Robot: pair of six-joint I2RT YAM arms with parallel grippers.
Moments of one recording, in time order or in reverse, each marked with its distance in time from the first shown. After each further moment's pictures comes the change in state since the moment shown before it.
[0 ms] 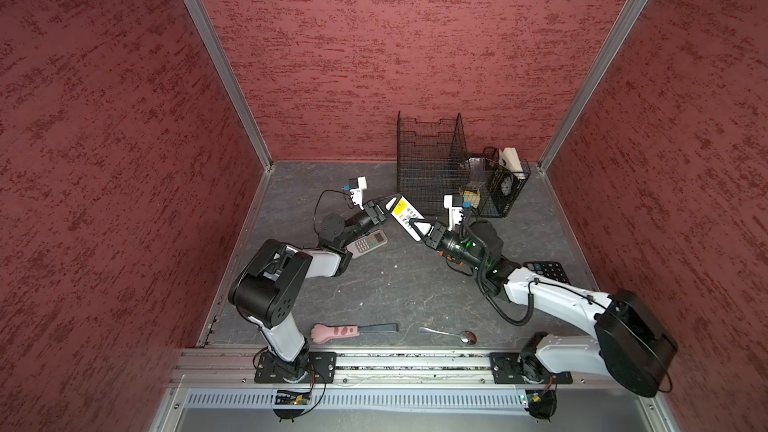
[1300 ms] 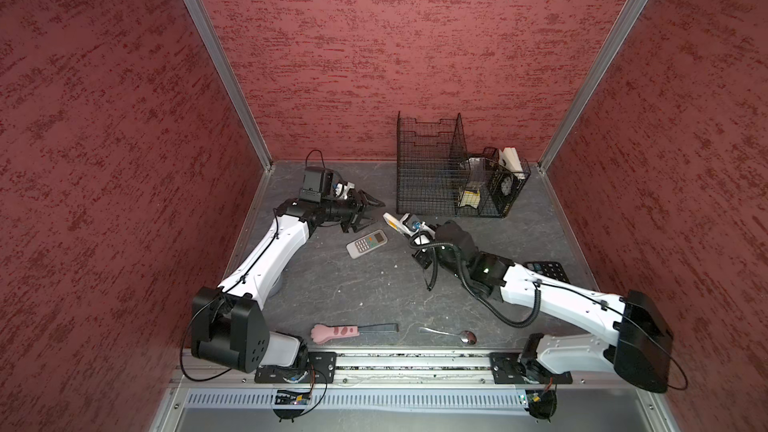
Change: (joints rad) left arm 0.177 -0.294 0.533 -2.010 0.265 0.270; right arm 0.264 0.026 0.268 -0.653 0.503 -1.240
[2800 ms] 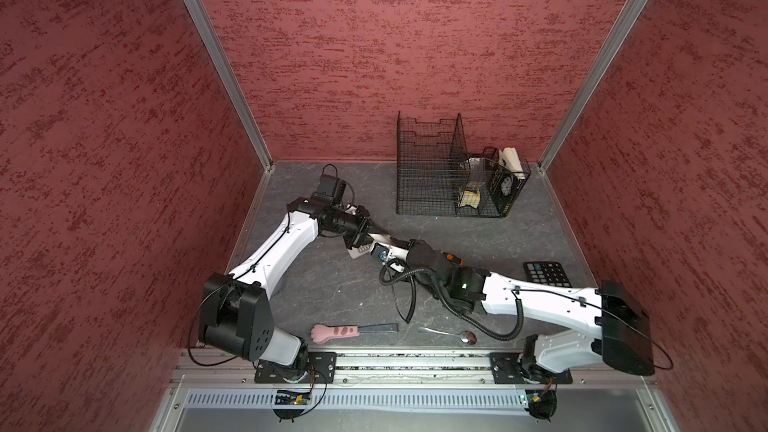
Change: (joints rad) left arm -0.048 0.067 0.011 -0.206 0.047 0.027; right arm 0.169 0.069 0.060 0.016 0.207 -0.232
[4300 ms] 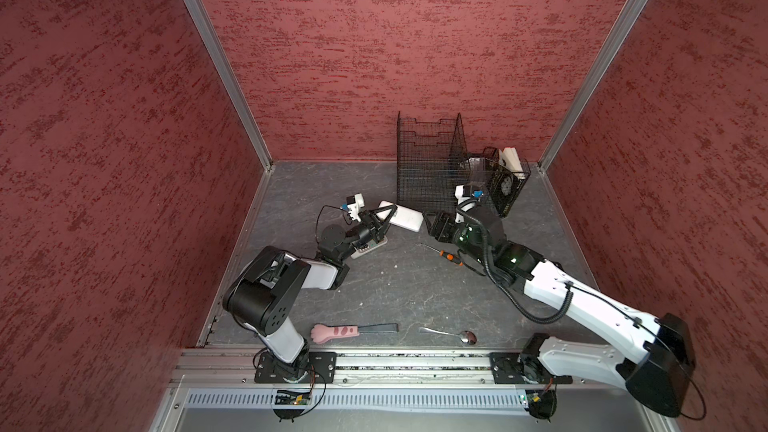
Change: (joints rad) left arm -0.175 0.177 -0.696 2.163 -0.456 -0.569; right arm -0.377 -0.200 -0.032 -0.136 -0.297 1.258
